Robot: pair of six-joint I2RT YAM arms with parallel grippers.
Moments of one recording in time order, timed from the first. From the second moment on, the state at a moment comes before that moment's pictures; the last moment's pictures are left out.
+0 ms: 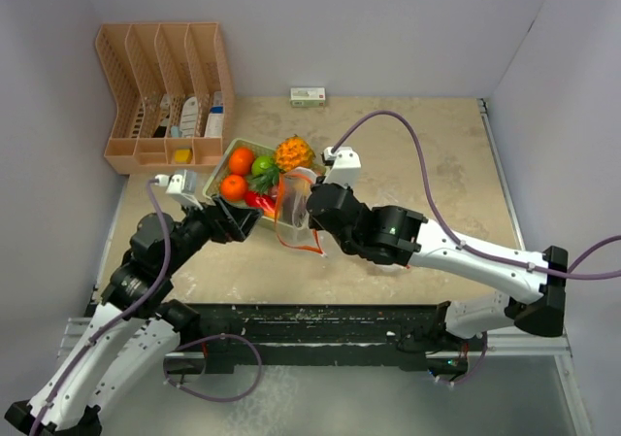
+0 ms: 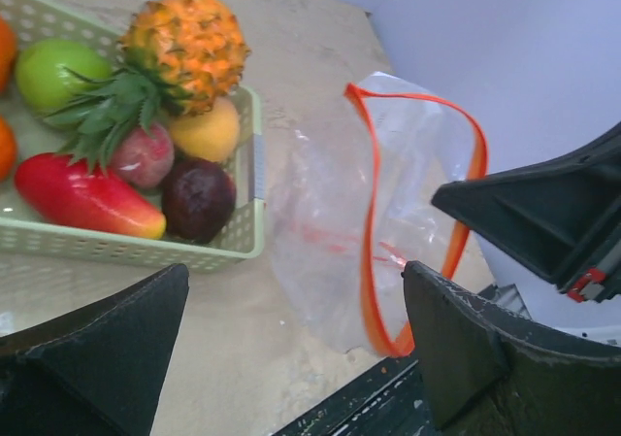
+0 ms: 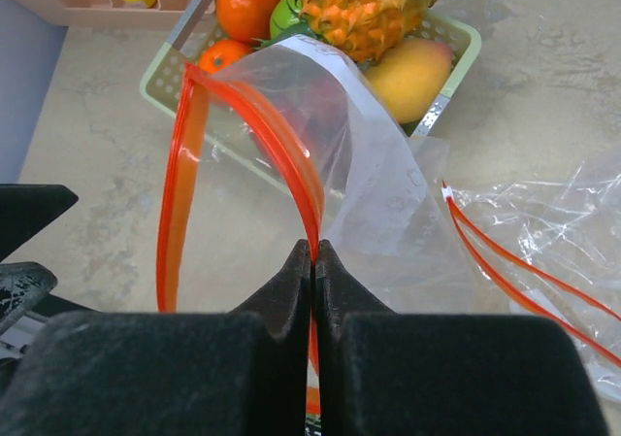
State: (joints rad) left arm -0.51 0.46 0.67 -0.35 0.05 -0.65; right arm 1.19 1.32 1.33 -0.62 0.73 0.75
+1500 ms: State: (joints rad) left arm -0.57 0.66 1.09 -0.65 -0.06 -0.53; right arm 1.20 1.27 1.37 -0.67 0.76 0.74
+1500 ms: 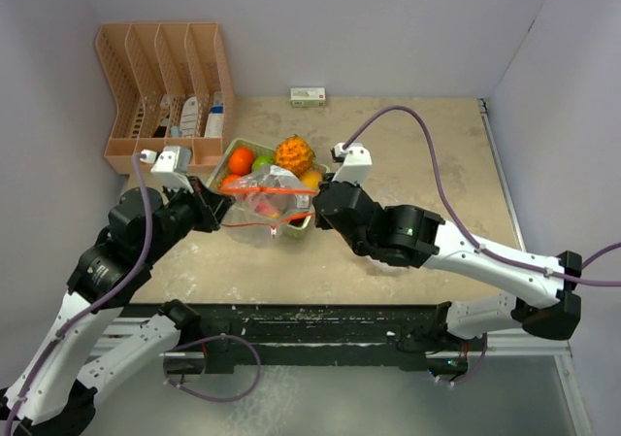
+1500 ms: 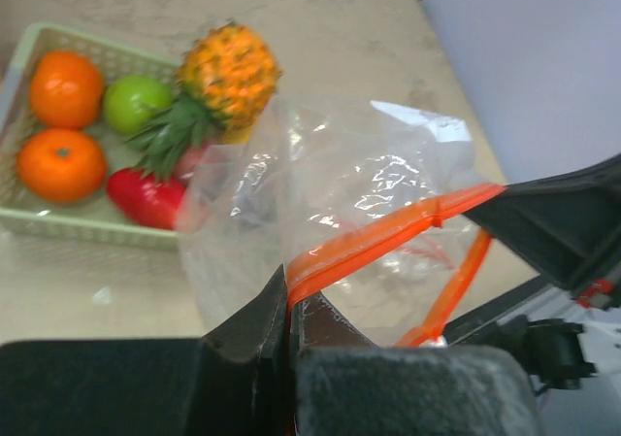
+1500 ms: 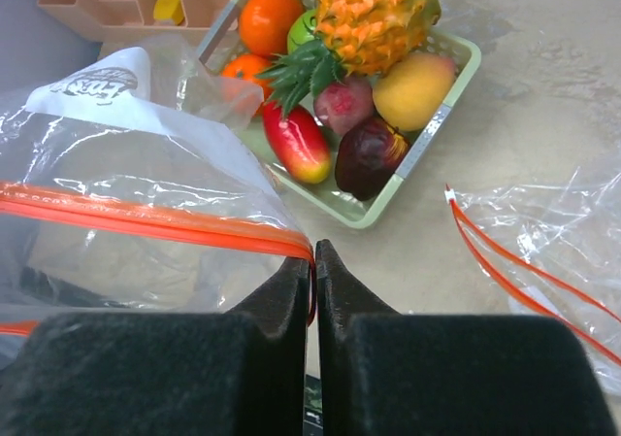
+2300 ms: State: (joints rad) left arm -0.56 0.67 1.19 -1.00 -0.39 -0.49; right arm 1.16 1.16 1.33 -0.35 0.37 0.45
